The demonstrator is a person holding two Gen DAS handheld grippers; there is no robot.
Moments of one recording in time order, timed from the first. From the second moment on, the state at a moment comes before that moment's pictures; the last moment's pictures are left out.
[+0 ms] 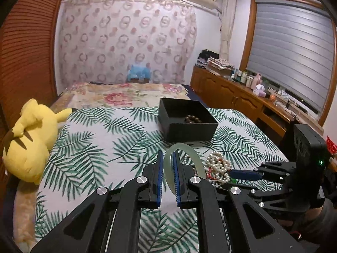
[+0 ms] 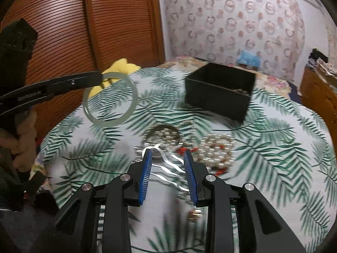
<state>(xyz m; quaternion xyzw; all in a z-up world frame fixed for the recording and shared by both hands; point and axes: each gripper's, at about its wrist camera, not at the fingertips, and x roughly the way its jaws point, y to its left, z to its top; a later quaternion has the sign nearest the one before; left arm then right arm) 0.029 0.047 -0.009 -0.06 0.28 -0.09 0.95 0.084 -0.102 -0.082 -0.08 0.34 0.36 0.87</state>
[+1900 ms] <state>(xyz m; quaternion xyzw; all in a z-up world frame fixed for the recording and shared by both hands) 0.034 0.037 -0.026 -0.06 0.29 -0.10 0.95 0.135 -0.114 -0.012 -0.08 0.28 0.33 0.90</state>
